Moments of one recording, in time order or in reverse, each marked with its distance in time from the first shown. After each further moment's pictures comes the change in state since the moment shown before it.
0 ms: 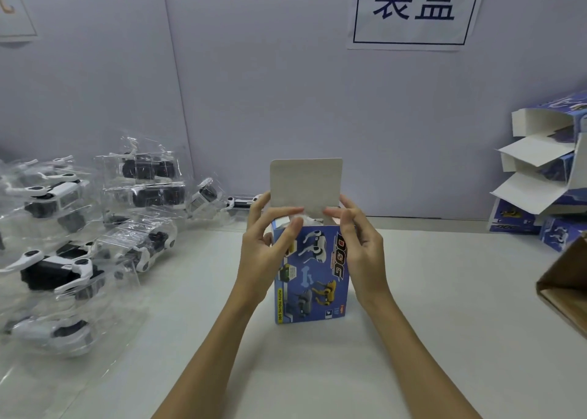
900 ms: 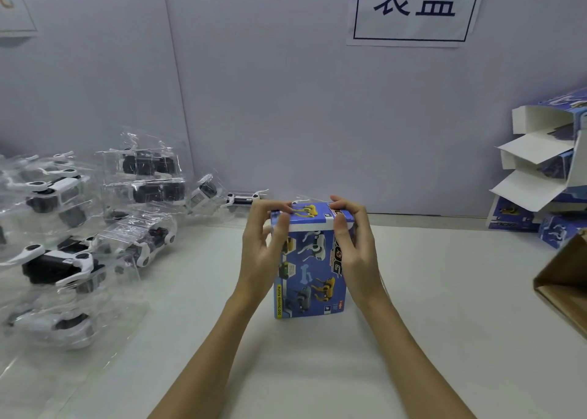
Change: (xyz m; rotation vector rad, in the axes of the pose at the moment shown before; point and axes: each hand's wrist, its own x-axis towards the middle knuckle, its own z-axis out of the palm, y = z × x) left_hand -0.005 0.003 0.005 -0.045 0.021 0.035; right_hand -0.006 0.009 -0.002 0.129 -0.066 -0.003
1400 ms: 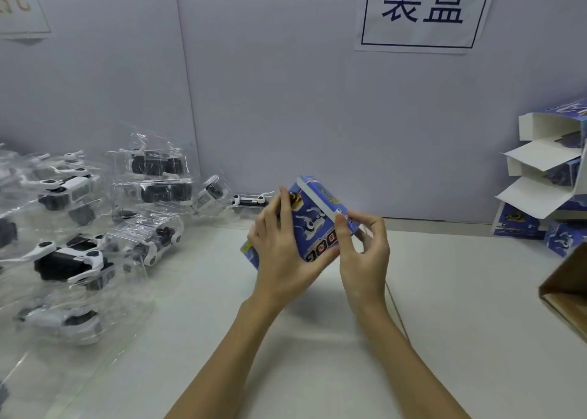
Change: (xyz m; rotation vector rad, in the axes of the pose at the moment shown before) left_hand -0.008 -0.015 0.014 0.821 0.012 0.186; right_hand -0.007 0.000 0.016 -0.037 0.338 0.005
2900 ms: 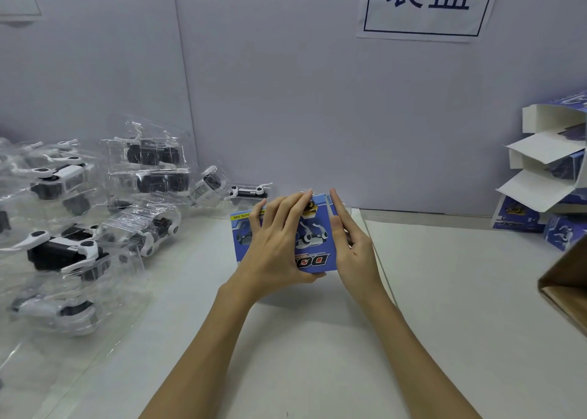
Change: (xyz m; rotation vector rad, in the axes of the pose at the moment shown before) left_hand 0.006 -0.028 -0.013 0.116 -0.230 0.312; right_hand 0.006 0.009 -0.008 -0.146 -0.393 0.105
